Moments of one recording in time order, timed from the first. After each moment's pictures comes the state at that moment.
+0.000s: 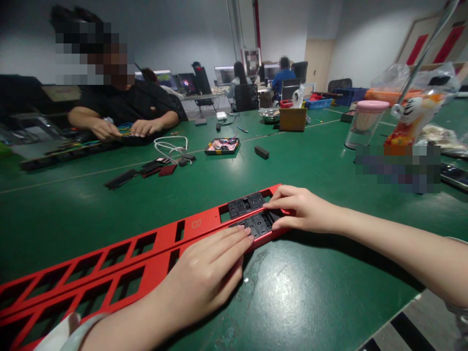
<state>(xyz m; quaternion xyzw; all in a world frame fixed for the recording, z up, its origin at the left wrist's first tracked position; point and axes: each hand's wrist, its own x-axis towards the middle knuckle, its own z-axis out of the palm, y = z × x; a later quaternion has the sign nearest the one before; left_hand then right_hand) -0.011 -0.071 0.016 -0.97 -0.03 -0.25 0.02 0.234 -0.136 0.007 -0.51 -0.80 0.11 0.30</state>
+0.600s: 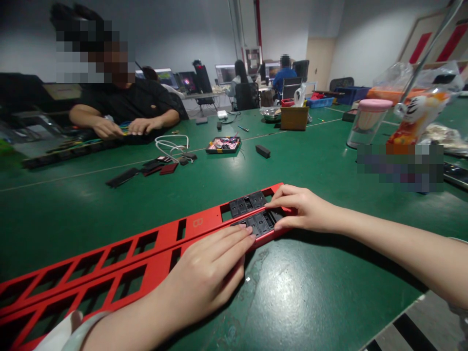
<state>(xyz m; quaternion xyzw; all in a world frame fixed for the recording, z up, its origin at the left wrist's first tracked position) -0.011 -0.073 0.017 -0.97 -0.03 -0.25 0.01 0.234 -0.135 0.003 -0.51 -0.79 0.12 0.31</state>
